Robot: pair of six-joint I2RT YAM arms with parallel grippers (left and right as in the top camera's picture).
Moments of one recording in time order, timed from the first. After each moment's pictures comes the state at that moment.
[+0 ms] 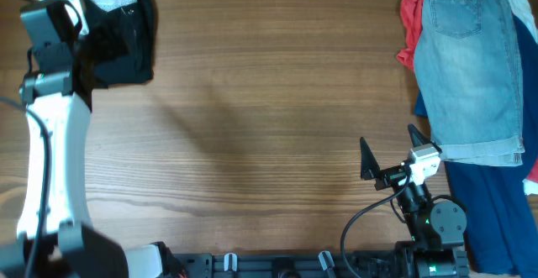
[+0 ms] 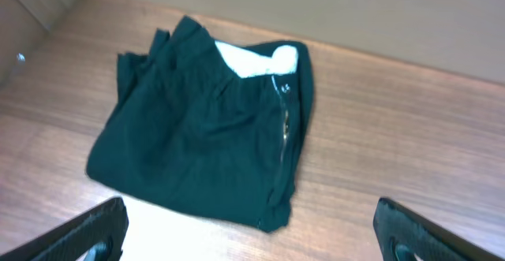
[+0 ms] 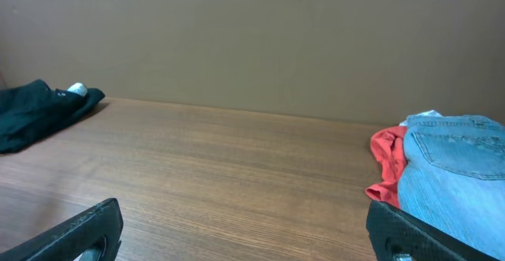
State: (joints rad) left arm 0.23 1.50 1.32 -0.48 -0.03 -0.04; right arm 0.05 0.02 0.01 0.01 -0.22 0.00
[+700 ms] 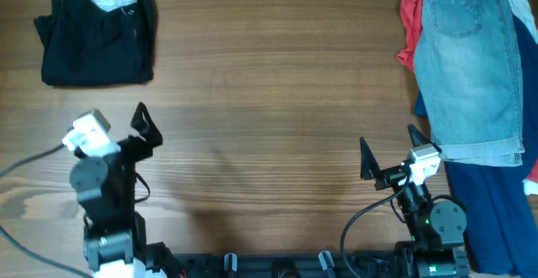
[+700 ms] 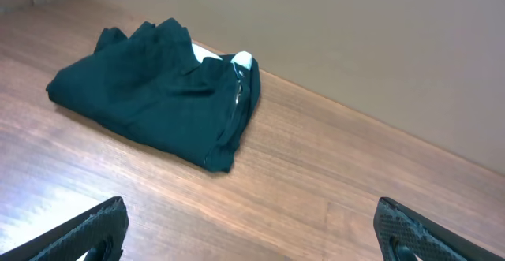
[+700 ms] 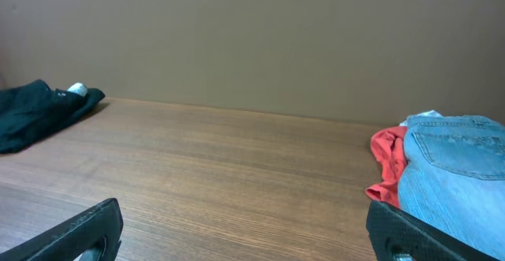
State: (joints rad) left arm 0.23 0.57 0.32 -0.01 0.05 -0.32; right arm 0.05 0.02 0.01 0.01 -0.21 0.00
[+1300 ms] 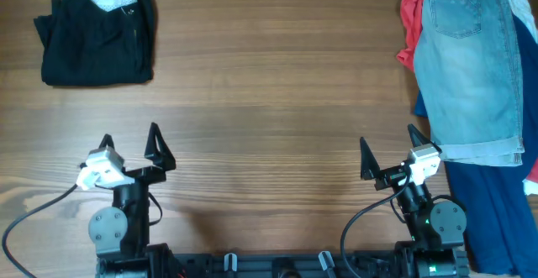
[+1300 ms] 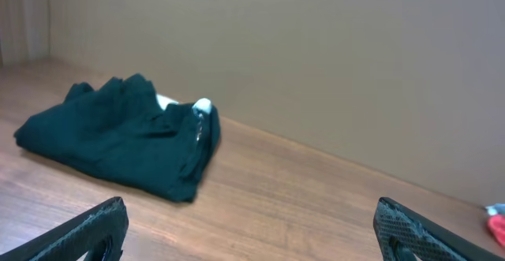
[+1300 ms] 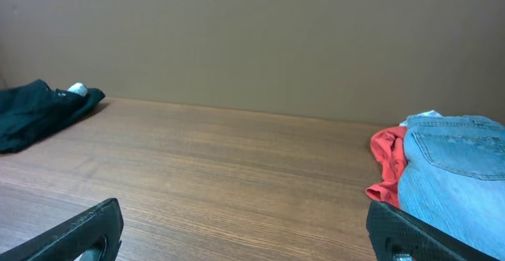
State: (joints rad) left arm 0.11 0.08 0.16 -0.08 0.00 -0.34; right arm 0.05 0.02 0.01 0.01 -0.21 0.00
